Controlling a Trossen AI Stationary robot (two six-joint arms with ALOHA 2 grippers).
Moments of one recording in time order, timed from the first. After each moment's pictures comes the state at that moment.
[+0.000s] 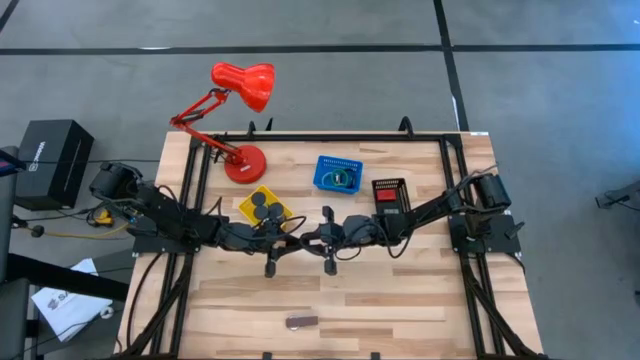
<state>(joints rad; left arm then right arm) -0.33 1.39 0.41 0.68 -0.36 -0.17 0.18 1.86 0.96 0.64 0.13 0.05</state>
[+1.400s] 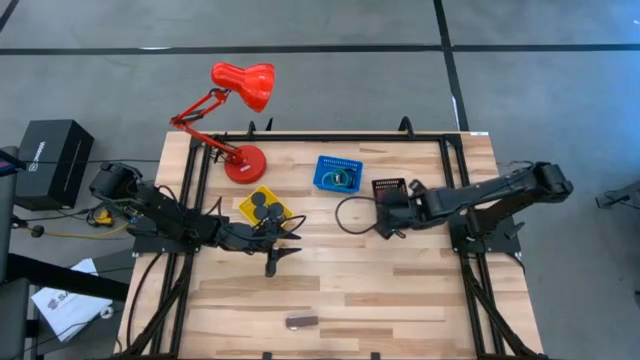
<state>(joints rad) -0.33 1.39 0.41 0.68 -0.37 -0.17 0.17 1.35 0.96 -0.91 0.58 0.75</state>
